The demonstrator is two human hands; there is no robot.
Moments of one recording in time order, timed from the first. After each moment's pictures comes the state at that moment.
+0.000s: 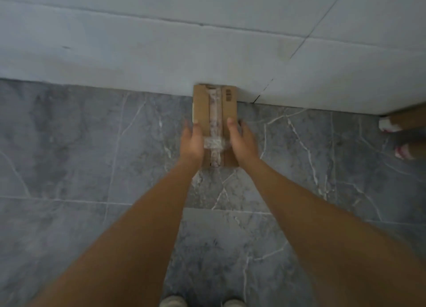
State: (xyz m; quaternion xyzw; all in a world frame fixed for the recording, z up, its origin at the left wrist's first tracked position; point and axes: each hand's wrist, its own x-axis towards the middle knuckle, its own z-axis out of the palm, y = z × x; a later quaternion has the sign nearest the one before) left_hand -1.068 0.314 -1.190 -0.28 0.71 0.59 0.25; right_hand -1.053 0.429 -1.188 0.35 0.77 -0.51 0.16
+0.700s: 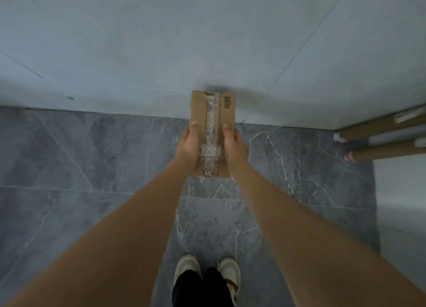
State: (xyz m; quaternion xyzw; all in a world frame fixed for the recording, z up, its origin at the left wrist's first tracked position) left_hand -1.066 0.288 -0.964 -0.29 0.70 0.58 0.30; right_hand -1.039 0.386 -0.966 0.41 0.67 -0.60 0.11
